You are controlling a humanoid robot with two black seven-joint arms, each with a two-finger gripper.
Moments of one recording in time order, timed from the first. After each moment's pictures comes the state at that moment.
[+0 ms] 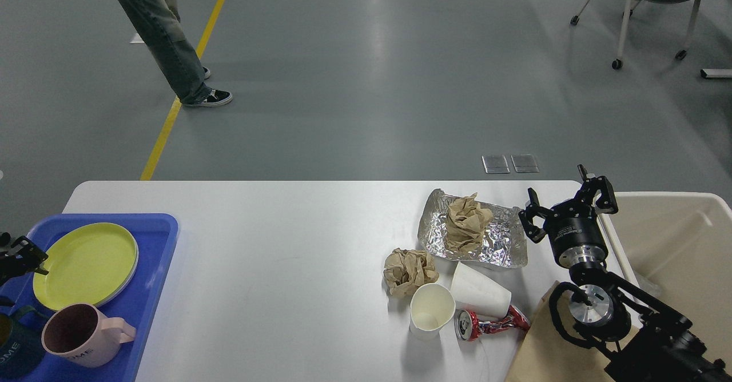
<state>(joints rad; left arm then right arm) -1.01 0.69 0.99 -0.35 -0.32 -0.63 0.13 0.37 -0.31 0.77 0.92 0.12 0.09 0.59</state>
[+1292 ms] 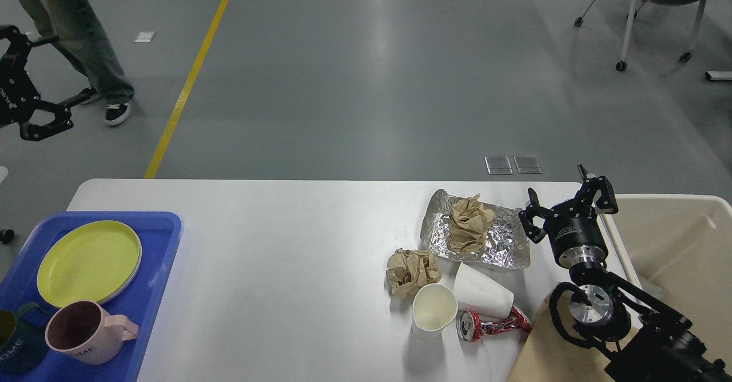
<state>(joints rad) -1.02 0.96 -0.38 -0.74 -0.32 -0.67 0.12 0.37 -0.31 0.77 0.92 0.12 0.09 0.59</state>
